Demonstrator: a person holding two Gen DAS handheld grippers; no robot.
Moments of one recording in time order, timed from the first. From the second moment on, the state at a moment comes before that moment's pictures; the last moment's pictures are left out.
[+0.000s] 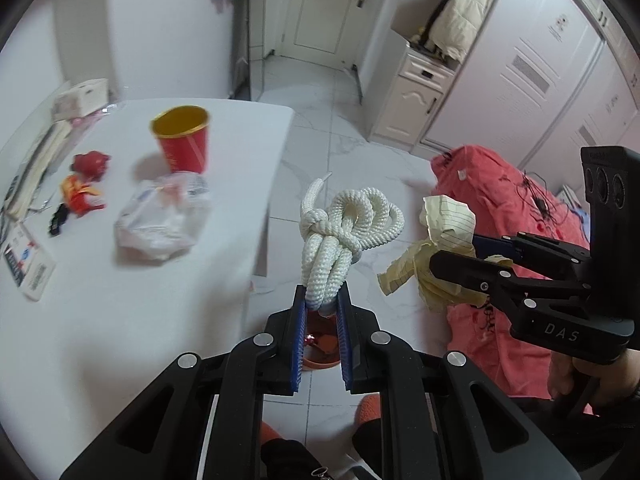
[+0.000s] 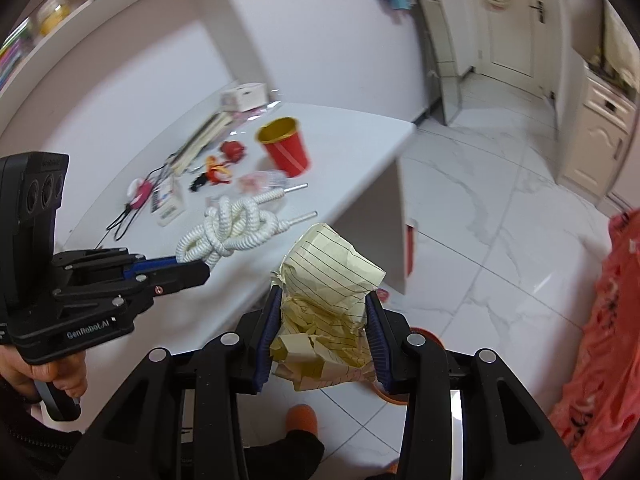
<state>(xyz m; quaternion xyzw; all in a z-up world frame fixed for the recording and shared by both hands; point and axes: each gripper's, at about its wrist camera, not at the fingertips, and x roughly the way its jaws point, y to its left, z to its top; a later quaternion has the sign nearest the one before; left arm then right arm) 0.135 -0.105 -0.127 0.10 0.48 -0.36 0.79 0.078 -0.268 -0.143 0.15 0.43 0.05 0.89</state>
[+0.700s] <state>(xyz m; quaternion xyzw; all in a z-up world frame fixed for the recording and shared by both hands) 0.162 -0.212 -0.285 0.12 0.60 -0.38 0.69 0.090 -0.344 -0.294 0.23 0.50 -0.04 0.83</state>
